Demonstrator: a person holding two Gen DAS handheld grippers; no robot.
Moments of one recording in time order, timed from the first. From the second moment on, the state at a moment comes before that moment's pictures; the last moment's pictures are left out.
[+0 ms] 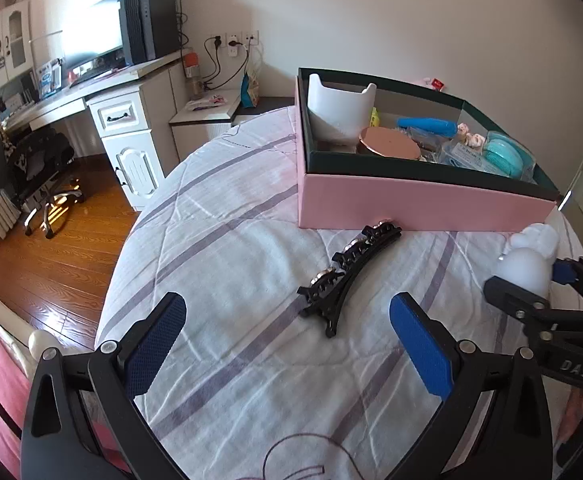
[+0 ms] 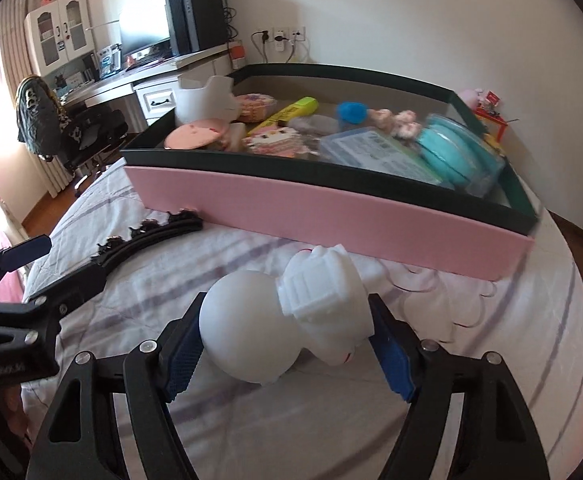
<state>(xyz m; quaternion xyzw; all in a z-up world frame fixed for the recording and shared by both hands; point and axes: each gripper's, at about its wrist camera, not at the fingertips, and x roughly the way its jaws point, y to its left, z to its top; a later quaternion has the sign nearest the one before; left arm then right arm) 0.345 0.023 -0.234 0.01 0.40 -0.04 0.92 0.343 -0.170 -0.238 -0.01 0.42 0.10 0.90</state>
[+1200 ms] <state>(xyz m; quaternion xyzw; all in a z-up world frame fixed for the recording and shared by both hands) 0.289 -0.030 -0.205 0.02 0.37 -0.11 0.92 0.277 -0.215 -0.218 0.02 0.36 0.08 0.93</state>
